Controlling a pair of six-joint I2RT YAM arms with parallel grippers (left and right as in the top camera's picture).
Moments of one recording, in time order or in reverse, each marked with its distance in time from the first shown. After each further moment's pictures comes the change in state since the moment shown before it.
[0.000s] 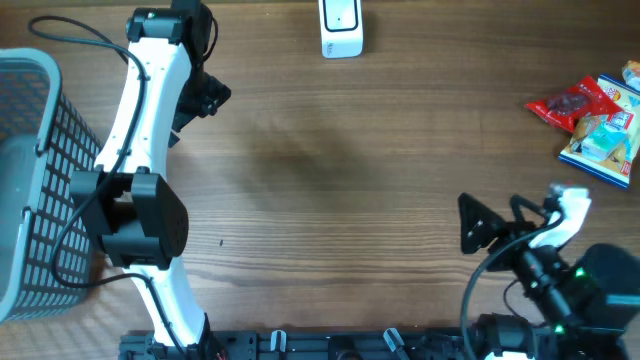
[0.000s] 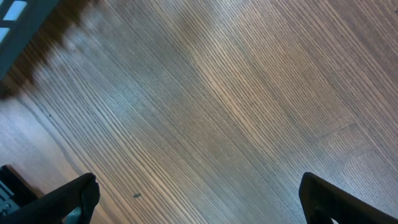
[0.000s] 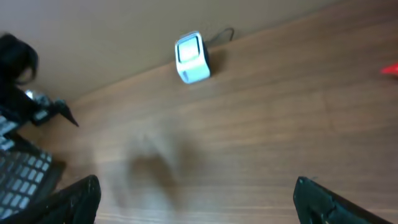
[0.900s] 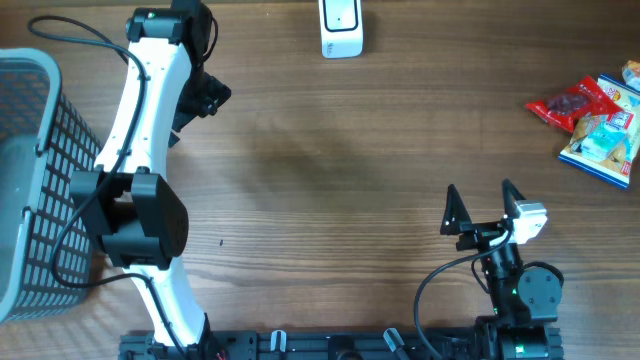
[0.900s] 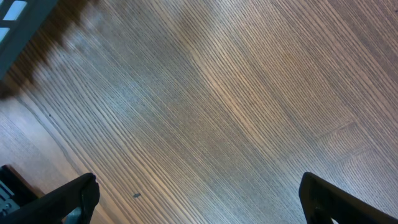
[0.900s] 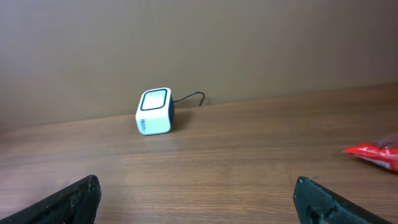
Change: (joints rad) left arm 0.000 0.000 0.000 0.000 0.000 0.000; right arm 0.106 -0.346 -0.722 0.787 0.262 -0.148
